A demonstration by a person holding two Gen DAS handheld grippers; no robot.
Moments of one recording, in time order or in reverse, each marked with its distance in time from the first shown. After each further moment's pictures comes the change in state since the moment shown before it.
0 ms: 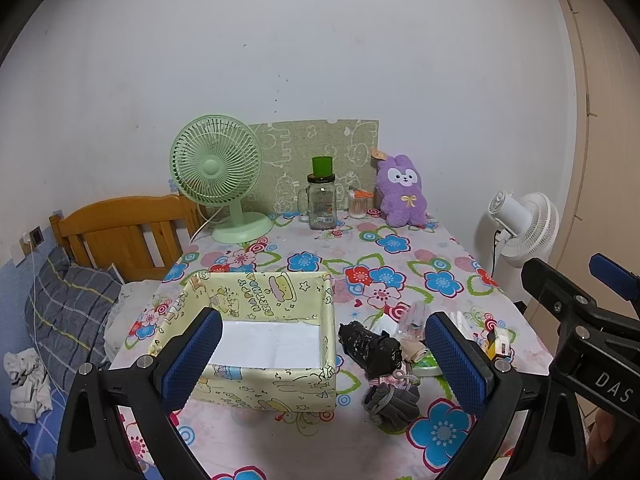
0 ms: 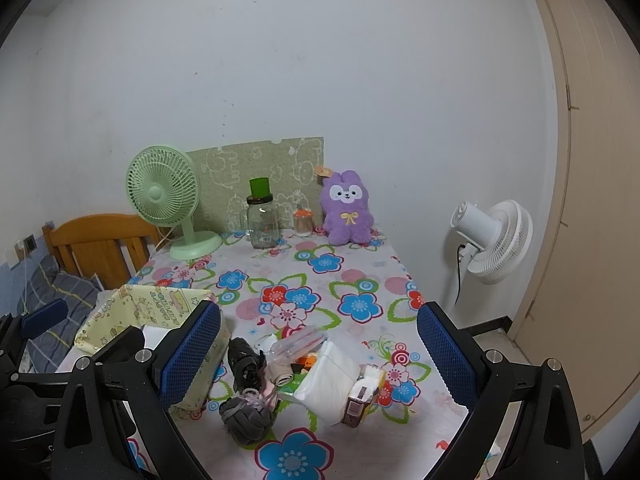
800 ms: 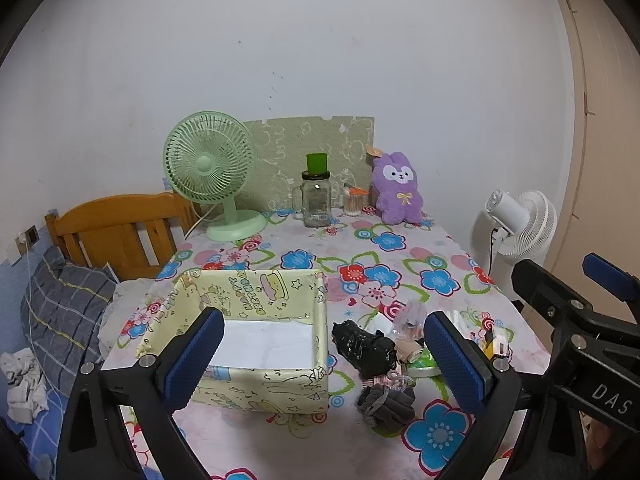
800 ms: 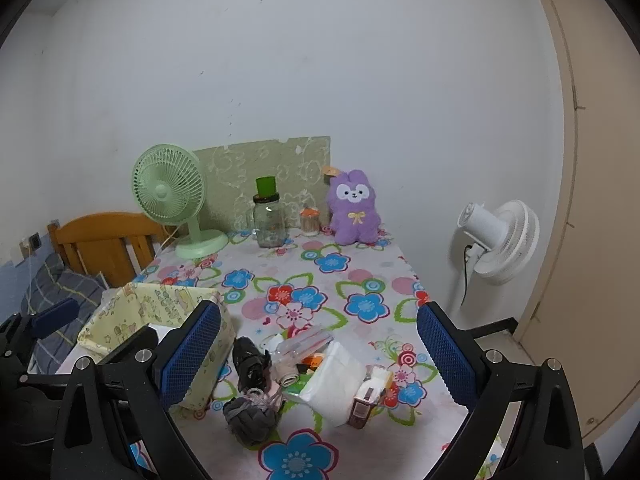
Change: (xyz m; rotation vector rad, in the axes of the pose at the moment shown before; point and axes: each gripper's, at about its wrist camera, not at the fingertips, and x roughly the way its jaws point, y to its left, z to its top) left arm 0.007 -0.003 0.002 0.002 0.012 -0.018; right arm 0.003 0.003 0.000 -0.009 0.003 0.023
